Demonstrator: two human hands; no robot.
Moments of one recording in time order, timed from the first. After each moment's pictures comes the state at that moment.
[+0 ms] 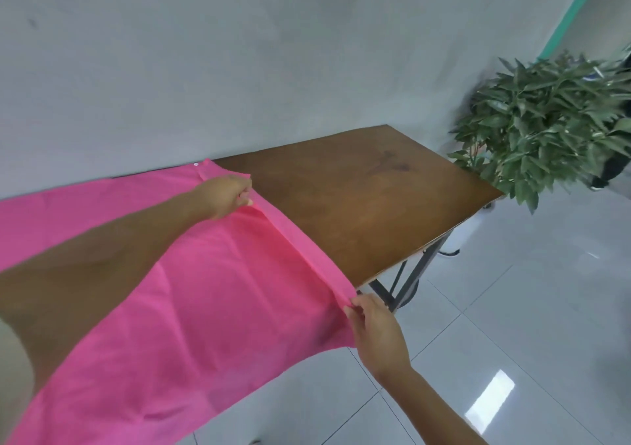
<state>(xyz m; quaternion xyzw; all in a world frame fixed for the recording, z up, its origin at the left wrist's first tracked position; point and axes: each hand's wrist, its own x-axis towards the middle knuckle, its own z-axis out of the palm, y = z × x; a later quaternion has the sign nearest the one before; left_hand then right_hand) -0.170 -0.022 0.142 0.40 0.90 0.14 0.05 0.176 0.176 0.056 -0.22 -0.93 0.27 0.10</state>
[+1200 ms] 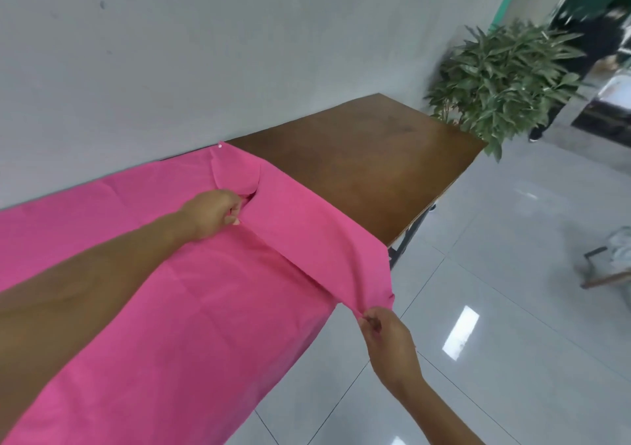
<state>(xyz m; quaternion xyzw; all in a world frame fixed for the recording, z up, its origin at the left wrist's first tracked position) -0.170 -0.247 0.098 0.49 0.86 0.13 0.06 0.221 -0.088 0.020 -0.37 -0.84 0.35 0.16</state>
